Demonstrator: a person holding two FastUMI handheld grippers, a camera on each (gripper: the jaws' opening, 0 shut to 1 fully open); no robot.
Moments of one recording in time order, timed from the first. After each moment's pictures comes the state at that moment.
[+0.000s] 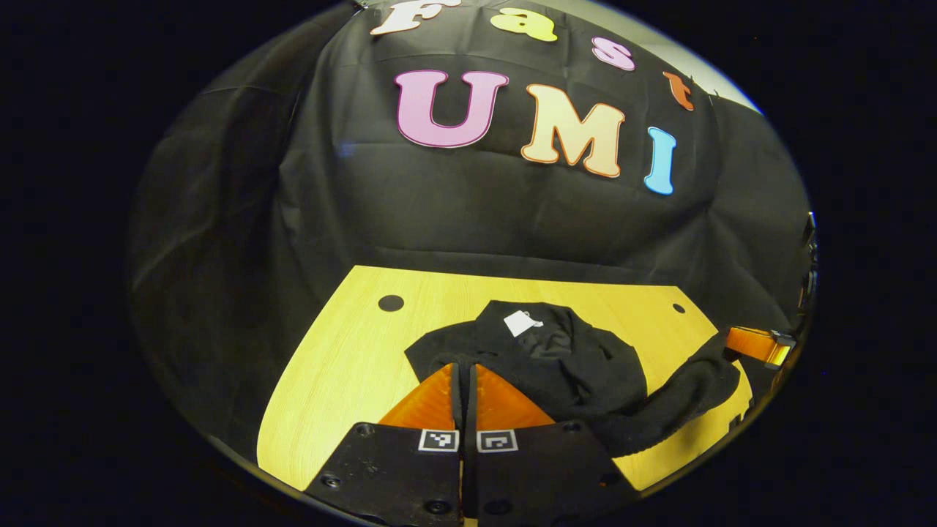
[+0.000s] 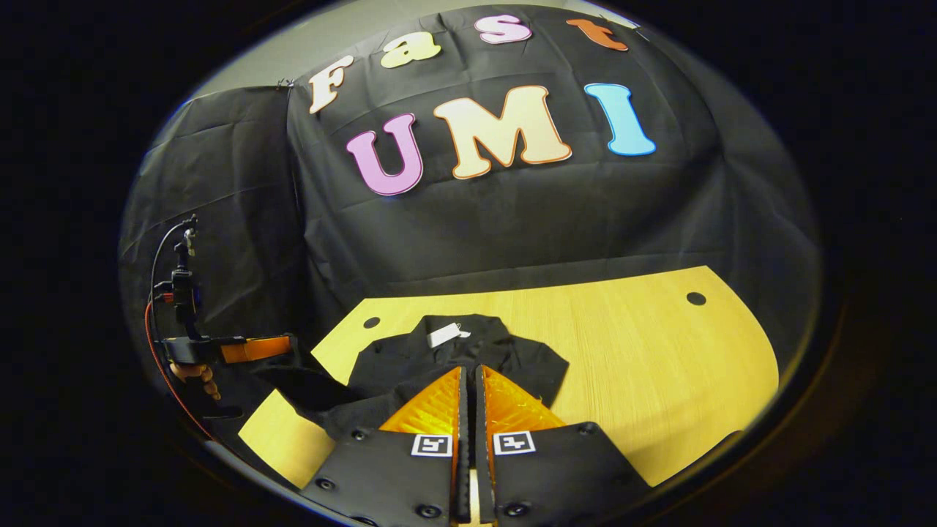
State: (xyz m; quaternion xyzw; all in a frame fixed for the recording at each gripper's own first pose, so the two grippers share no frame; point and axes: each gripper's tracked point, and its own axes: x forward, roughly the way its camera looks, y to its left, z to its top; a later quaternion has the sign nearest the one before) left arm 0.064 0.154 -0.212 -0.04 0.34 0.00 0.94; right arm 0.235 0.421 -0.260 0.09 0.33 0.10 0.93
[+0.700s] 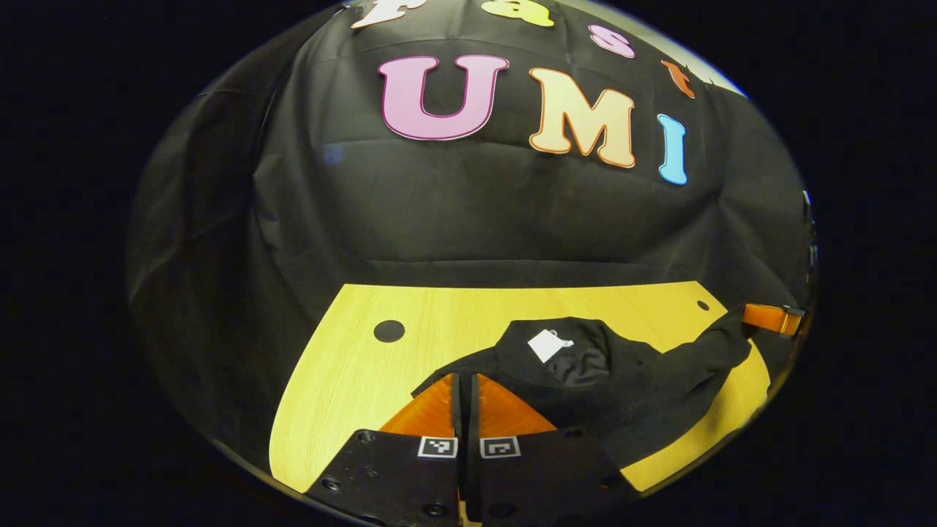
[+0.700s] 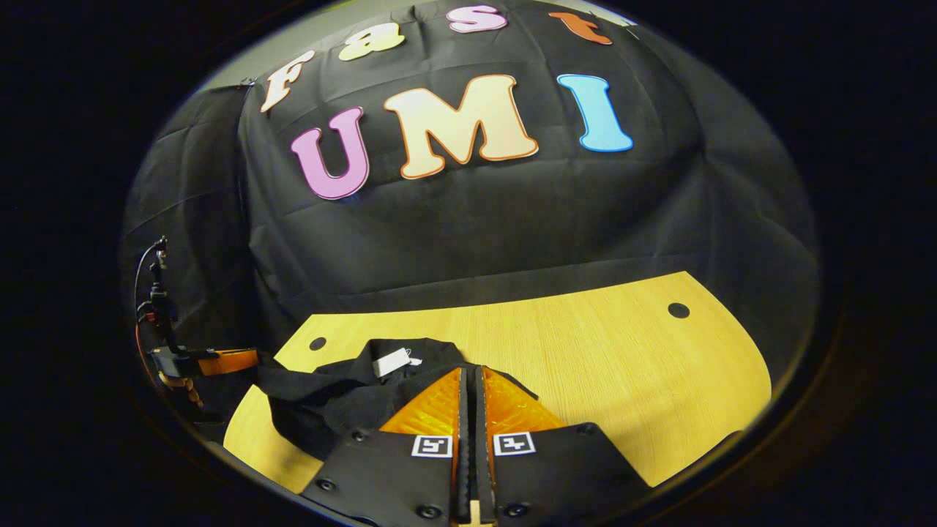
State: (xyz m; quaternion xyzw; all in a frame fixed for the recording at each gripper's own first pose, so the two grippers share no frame) left arm 0.146 0.191 -0.264 -0.01 0.34 0.01 0.94; right arm 0.321 0.390 -0.296 0.09 0.35 0.01 0.93
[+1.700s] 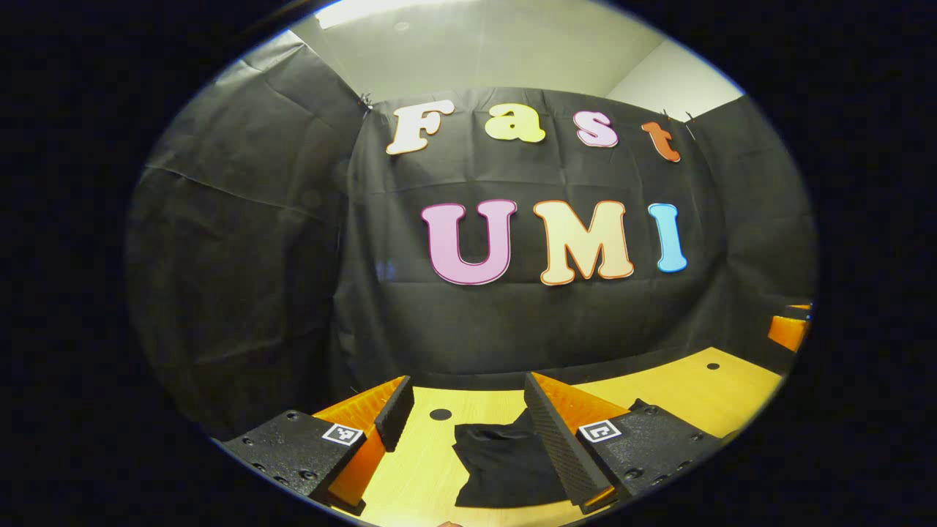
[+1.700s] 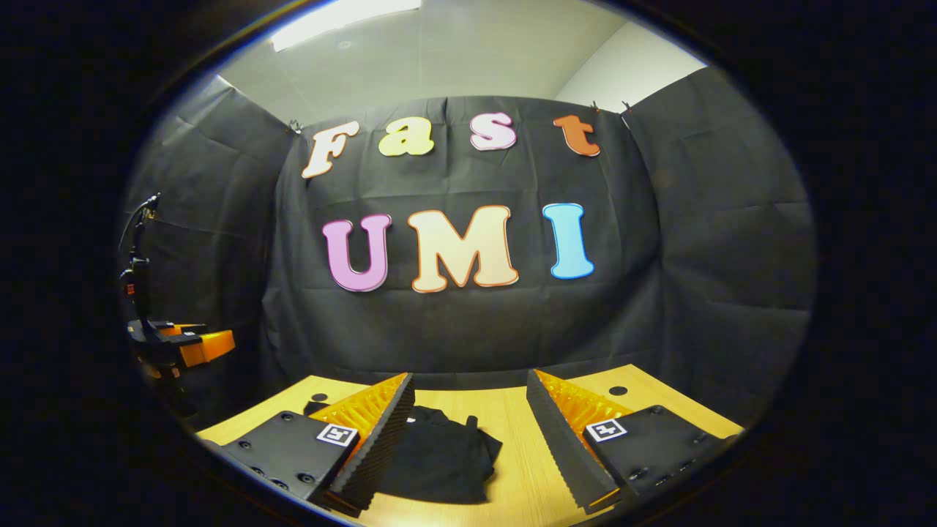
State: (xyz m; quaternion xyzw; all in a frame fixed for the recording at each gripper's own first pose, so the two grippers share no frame) left arm 0.040 0.153 -0.063 0.05 0.08 0.09 0.99; right arm 0.183 0.385 -0.147 0.04 0.10 0.00 0.99
